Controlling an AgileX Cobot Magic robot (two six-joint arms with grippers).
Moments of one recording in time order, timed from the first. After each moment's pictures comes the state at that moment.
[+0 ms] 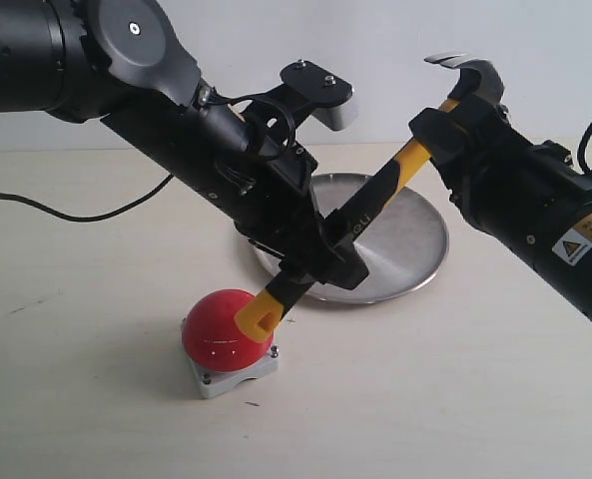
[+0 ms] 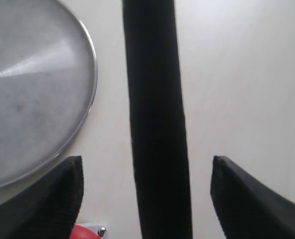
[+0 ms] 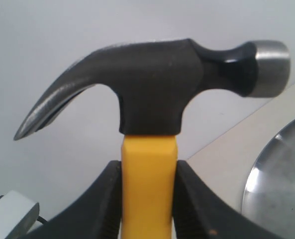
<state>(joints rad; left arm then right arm) -0.71 1.80 -1.35 -0.61 0.76 0.81 0.51 1.46 -0.40 0.08 -0.99 0.95</state>
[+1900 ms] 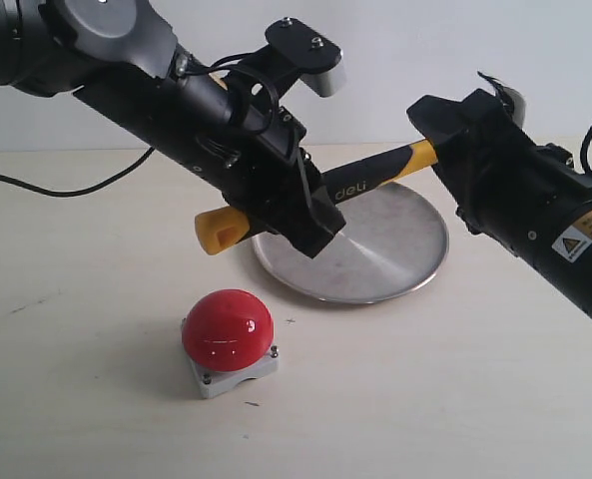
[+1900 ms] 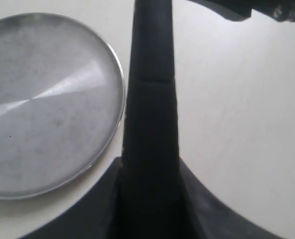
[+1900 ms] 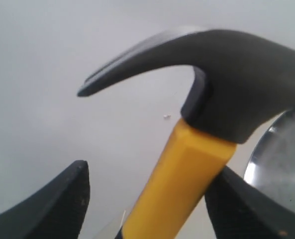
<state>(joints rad) -0.71 1.74 -1.36 -0.56 0.71 0.81 0.51 1.46 -0.40 0.11 -0.95 1.00</state>
